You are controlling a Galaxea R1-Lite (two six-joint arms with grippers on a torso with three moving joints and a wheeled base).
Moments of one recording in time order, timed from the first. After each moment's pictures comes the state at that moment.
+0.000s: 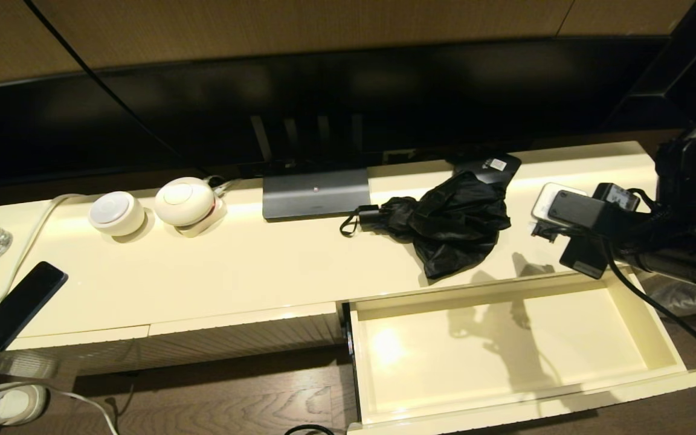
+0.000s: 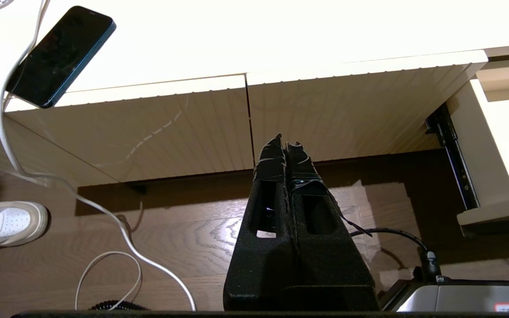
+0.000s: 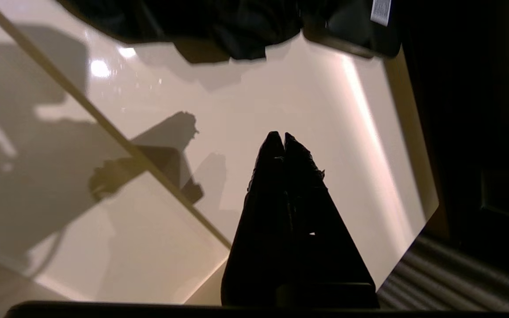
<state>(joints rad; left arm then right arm) 0.01 0.00 0.00 0.00 0.00 0.00 0.25 1.58 -0.96 -0.30 -0.13 -1.04</state>
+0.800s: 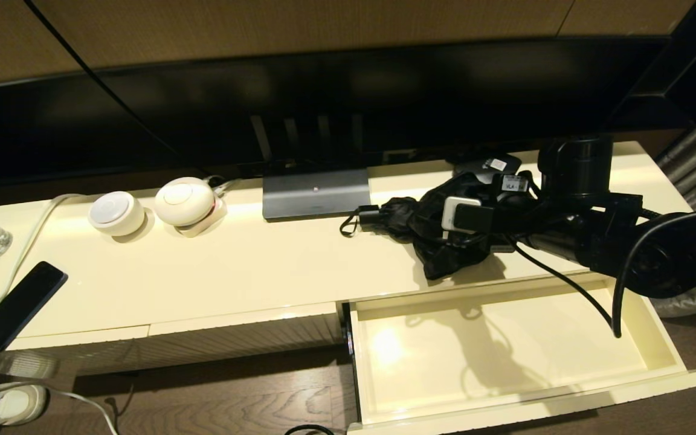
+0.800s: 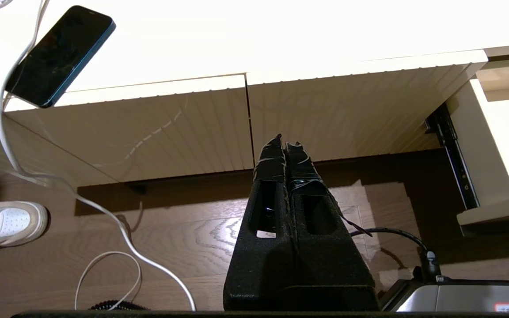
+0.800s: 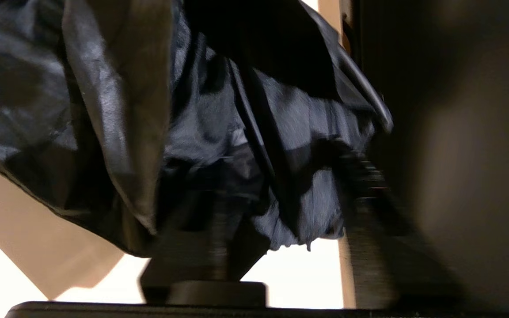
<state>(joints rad) 0.01 0.00 0.00 0.00 0.00 0.00 0.40 1.84 -1.17 -0.44 -0.14 -1.32</state>
